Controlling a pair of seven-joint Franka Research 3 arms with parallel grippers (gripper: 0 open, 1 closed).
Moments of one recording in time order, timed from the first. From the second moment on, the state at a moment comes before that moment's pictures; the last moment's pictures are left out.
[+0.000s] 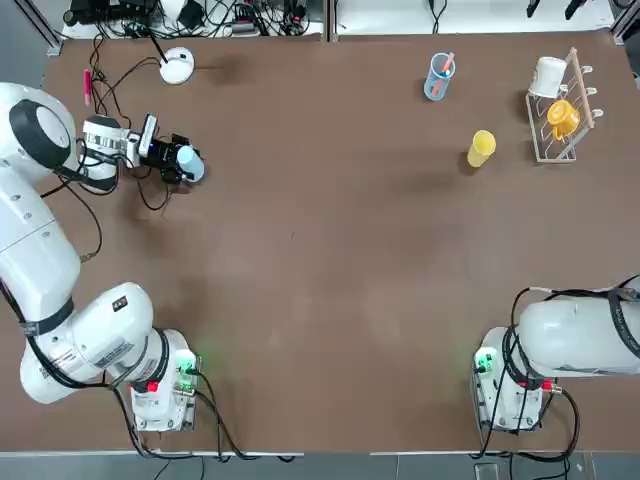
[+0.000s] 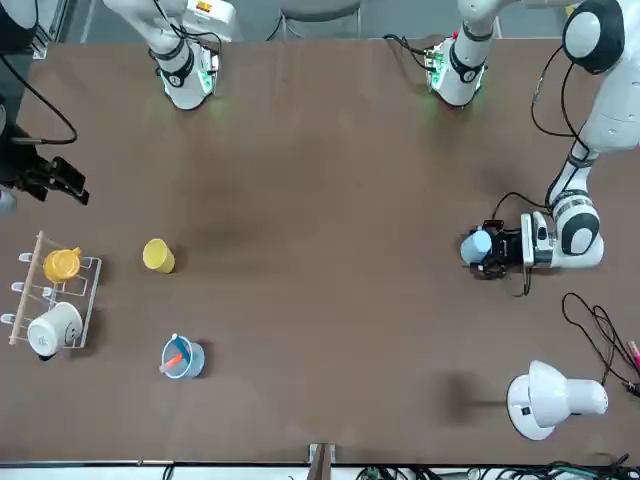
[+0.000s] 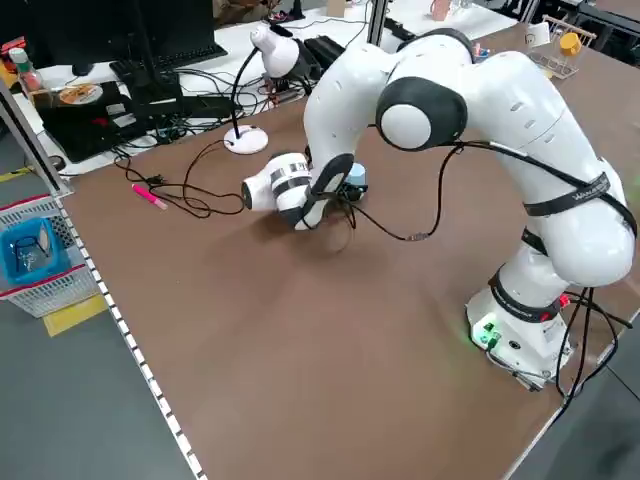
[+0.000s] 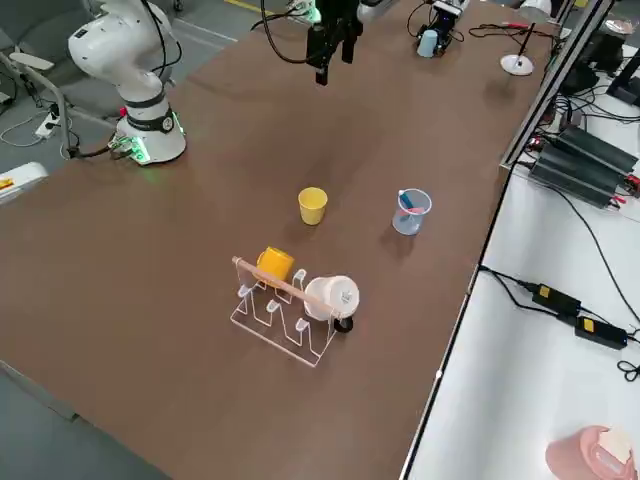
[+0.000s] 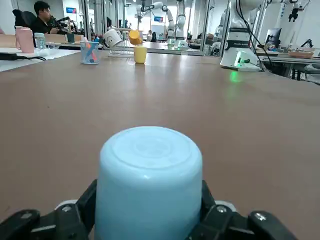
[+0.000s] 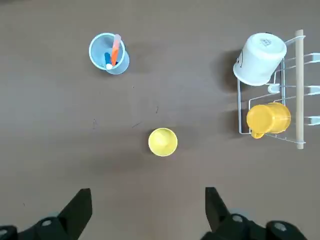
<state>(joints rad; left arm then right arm) 0.53 0.88 -0.16 -1.78 -0.90 1.66 2.60 -0.07 0.00 0.06 -1.62 0.01 1.66 0.07</state>
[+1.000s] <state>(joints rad) 0.53 0.88 -0.18 -1.76 -0.91 1.66 2.61 -0.07 0.00 0.06 -1.62 0.01 1.66 0.07</state>
